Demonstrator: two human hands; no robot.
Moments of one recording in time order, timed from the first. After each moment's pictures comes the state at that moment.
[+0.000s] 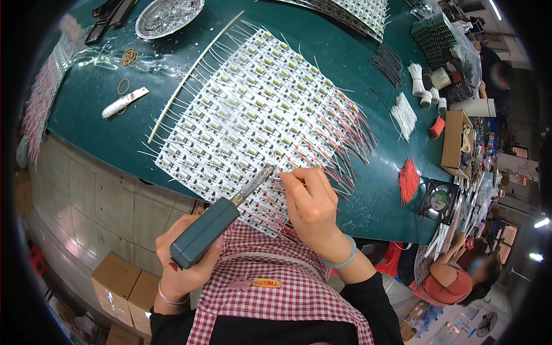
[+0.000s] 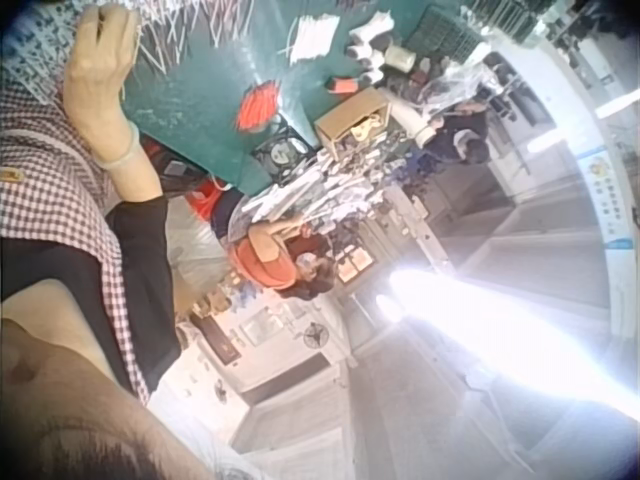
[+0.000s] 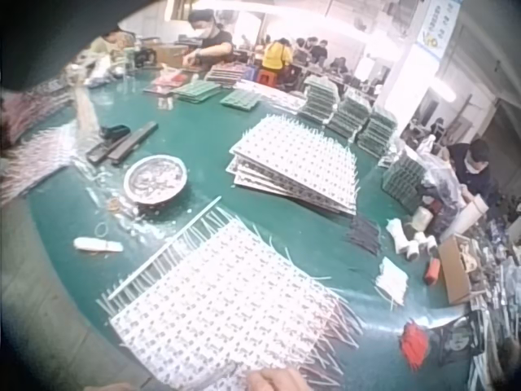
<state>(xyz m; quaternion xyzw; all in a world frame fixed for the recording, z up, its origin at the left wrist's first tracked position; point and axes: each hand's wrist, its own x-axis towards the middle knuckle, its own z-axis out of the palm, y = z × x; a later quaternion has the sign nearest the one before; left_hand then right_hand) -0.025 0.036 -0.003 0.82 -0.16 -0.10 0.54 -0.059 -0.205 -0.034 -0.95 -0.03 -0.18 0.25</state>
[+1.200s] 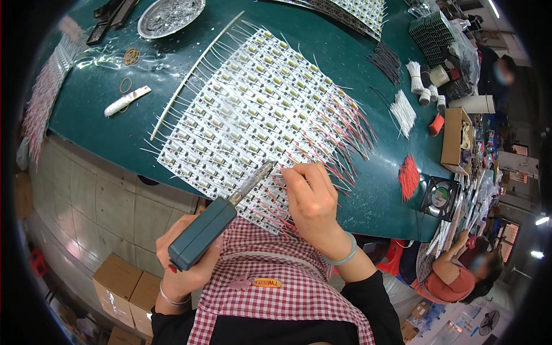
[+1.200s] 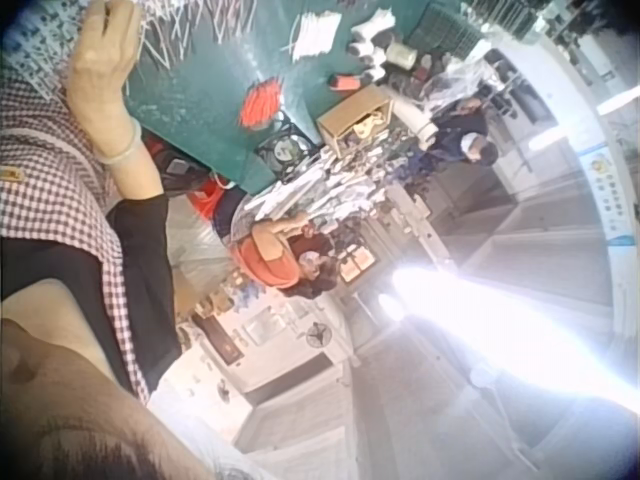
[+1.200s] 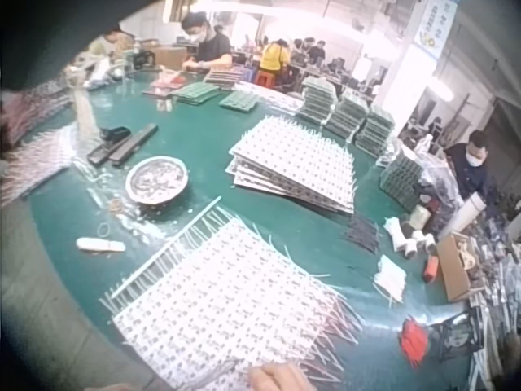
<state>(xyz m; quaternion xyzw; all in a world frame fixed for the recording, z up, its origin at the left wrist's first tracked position) -0.030 0.039 0.000 0.81 -0.15 -0.10 0.56 -0.058 -0.203 -0.035 -0.95 -0.03 -0.20 0.24</state>
